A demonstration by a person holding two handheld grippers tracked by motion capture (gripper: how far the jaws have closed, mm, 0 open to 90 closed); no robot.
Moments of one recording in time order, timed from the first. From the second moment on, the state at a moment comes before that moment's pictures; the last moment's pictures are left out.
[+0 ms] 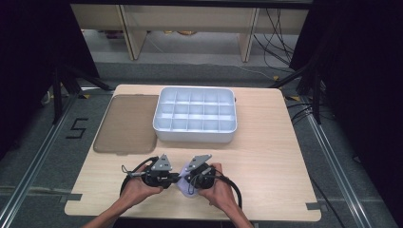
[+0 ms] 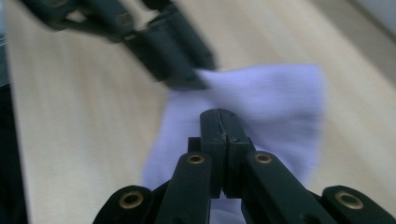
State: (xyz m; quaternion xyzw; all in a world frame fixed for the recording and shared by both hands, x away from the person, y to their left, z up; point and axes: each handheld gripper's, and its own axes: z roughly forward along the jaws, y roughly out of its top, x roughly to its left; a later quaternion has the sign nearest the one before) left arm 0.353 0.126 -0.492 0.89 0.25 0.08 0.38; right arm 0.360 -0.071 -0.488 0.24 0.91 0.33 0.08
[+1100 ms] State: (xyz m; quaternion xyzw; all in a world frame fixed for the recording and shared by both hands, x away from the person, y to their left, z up) left arm 0.339 0.115 -0.480 0.89 0.21 0.10 0.39; right arm 0.348 -0.096 -0.492 0.27 0.91 0.31 0.07
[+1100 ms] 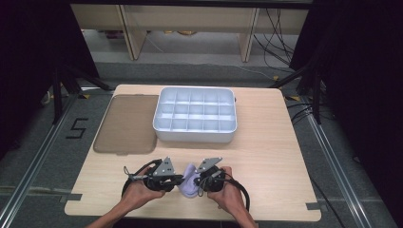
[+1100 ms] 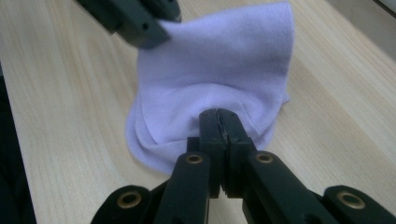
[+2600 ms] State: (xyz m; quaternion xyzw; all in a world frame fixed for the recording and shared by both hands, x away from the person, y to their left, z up) left arm 0.309 0.067 -0.496 0.92 0.12 0.10 0.36; right arm 0.348 -0.122 -0.494 0.30 0.90 0.32 0.05
